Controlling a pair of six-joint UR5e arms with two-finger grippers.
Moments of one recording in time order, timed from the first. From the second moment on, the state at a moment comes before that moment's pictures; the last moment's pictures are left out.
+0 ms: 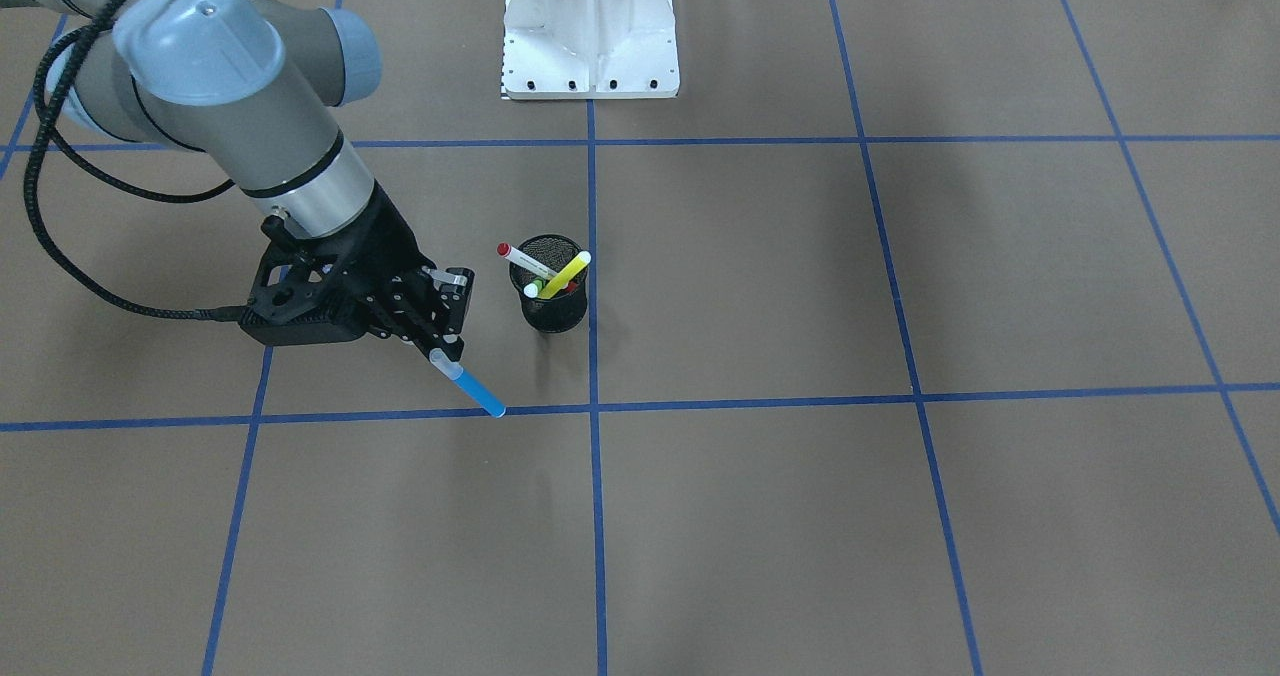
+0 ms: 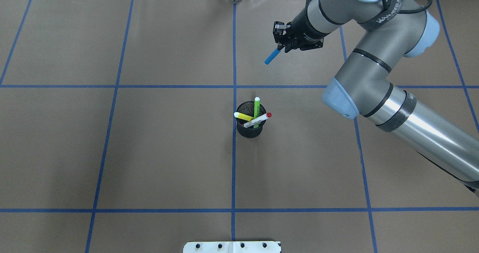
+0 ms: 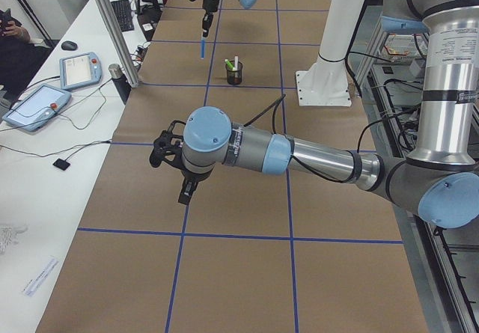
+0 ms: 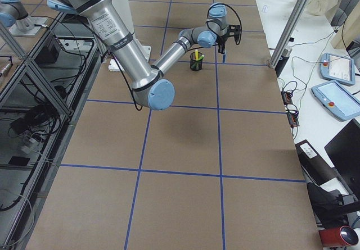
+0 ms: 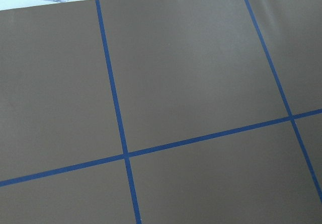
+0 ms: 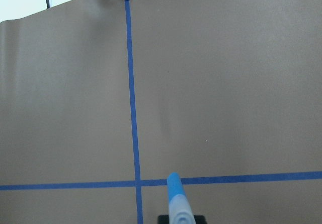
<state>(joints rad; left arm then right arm) -1.75 -1.58 -1.80 -1.58 -2.56 0.13 0.83 -0.90 1.62 -1.30 2.02 1.26</state>
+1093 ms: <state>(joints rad) -1.75 -1.57 -1.80 -1.59 -2.56 0.13 0.74 -0.85 1.55 -1.29 1.82 1.28</state>
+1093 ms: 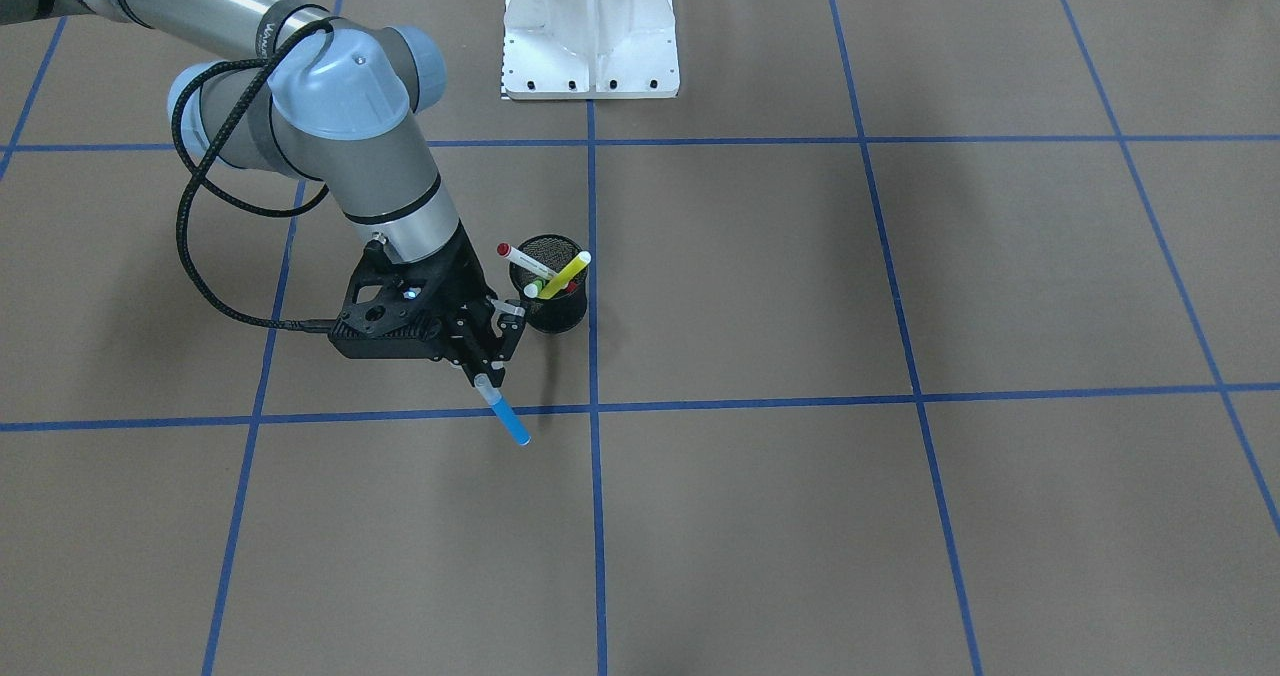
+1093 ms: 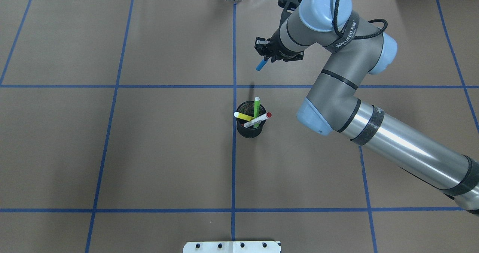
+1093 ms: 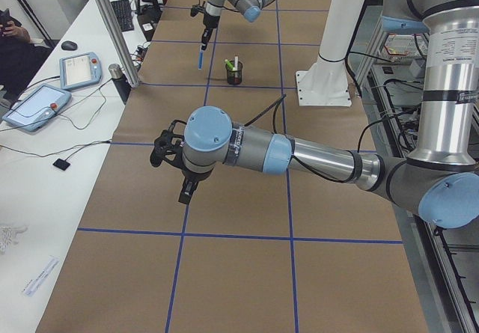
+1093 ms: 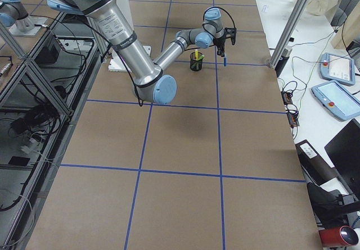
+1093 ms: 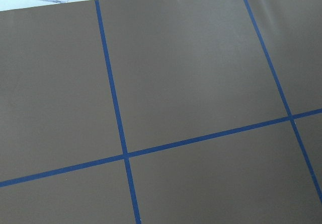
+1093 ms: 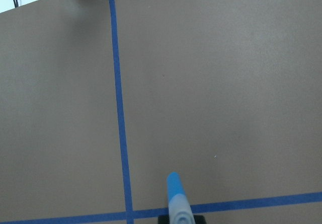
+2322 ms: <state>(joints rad) -1.75 -1.57 -1.80 -1.59 -2.56 0.14 0.68 -0.87 1.55 -1.30 1.68 1.21</state>
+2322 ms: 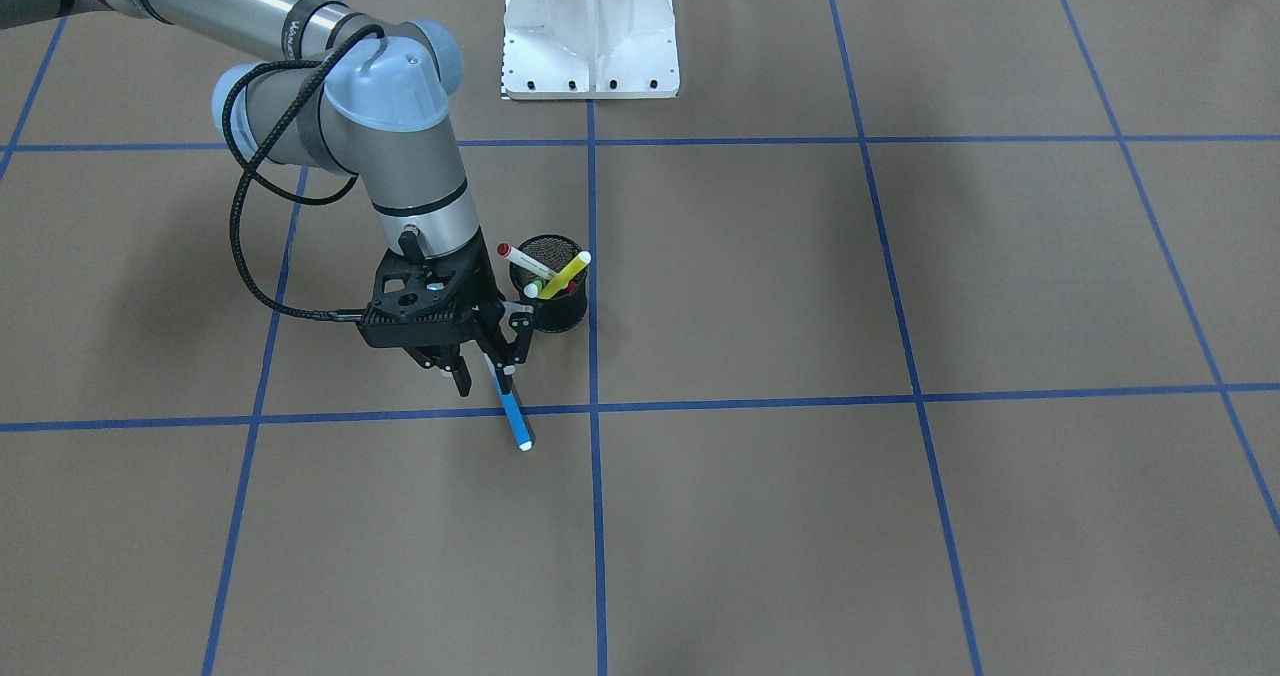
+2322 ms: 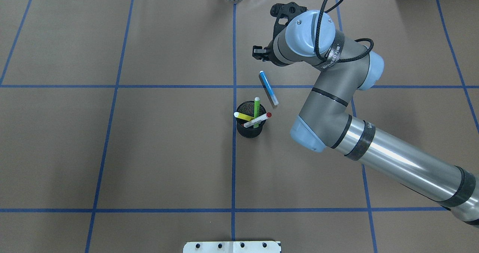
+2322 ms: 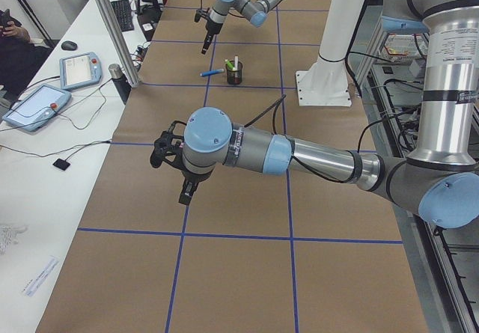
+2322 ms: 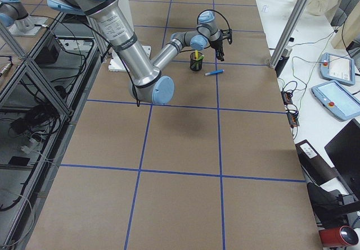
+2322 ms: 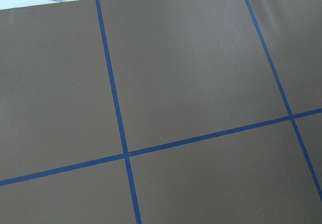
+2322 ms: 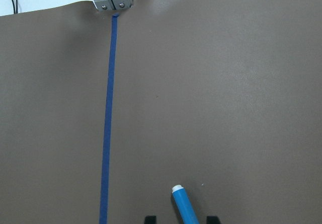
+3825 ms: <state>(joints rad) -1.38 -1.86 -1.99 -1.51 -2.58 -0.79 1.06 -1.12 1.70 -1.39 2.40 0.88</state>
